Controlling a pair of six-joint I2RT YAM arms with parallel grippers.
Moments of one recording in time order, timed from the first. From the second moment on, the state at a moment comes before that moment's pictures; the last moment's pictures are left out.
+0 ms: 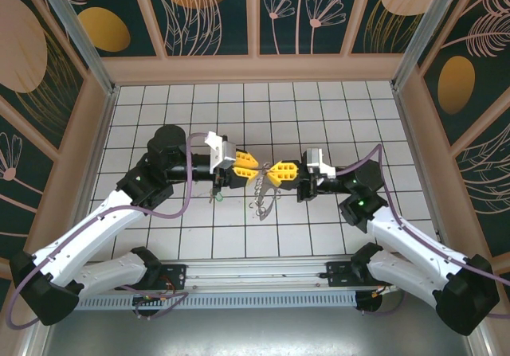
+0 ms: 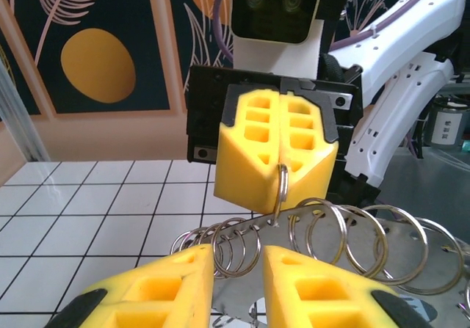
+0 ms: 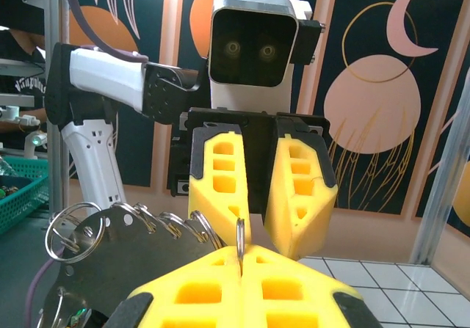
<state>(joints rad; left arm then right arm) -0.72 1.04 0.99 -0.11 0.83 0.15 0.66 0.90 0.56 0.74 -0.90 0.13</state>
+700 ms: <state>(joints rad) -0.72 1.08 0.99 -0.03 0.91 0.12 0.66 0.93 0.56 0.77 -0.92 0.15</state>
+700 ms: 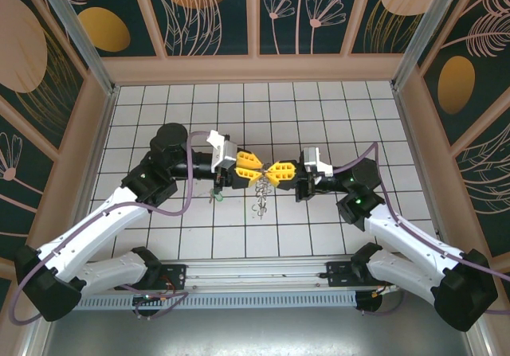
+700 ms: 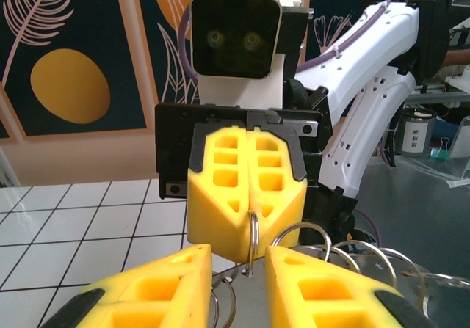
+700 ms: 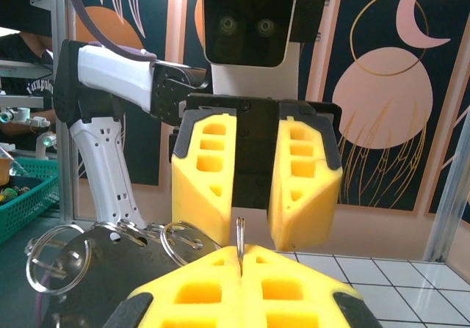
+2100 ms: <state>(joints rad) -0.76 1.06 1.05 -0.33 0.43 0.52 0.77 0.80 0.72 0.03 -0.46 -0.30</state>
